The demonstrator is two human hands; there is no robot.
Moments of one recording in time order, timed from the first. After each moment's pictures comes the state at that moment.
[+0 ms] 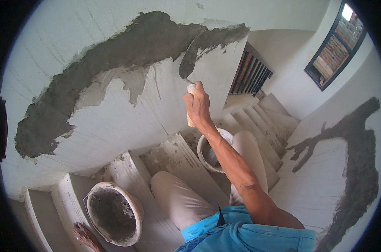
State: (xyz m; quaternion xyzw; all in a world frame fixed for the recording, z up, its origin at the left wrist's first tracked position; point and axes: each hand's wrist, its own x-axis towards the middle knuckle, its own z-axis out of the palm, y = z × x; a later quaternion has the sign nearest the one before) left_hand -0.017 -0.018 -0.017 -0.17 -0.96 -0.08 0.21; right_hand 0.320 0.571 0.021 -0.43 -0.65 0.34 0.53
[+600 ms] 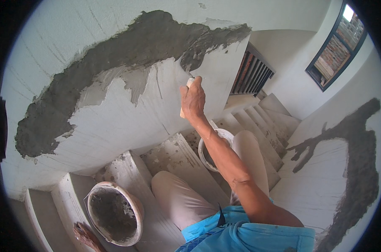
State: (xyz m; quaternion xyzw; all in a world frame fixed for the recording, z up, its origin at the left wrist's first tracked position) left_hand -0.013 -0.015 -0.012 -0.16 -0.96 -0.09 0.21; right_hand 0.290 0.582 0.025 -0.49 -0.67 0.22 0.51
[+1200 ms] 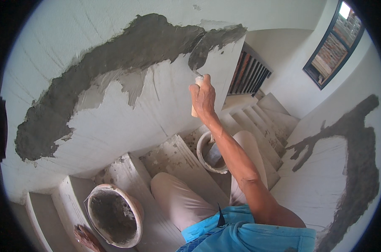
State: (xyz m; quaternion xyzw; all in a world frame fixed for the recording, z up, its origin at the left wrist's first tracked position) left_hand -0.011 -0.010 -0.010 -0.22 -0.94 0.00 0.28; right_hand 0.330 0.596 0.030 -0.46 -0.66 0.25 0.54
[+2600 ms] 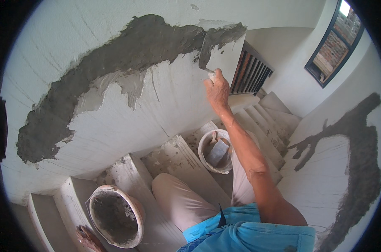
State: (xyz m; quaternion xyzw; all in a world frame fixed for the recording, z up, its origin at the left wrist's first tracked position) left_hand -0.012 -0.006 -0.006 -0.13 -0.97 -0.09 0.16; right_hand 0.374 0.649 0.011 -0.45 -0.70 0.08 0.55
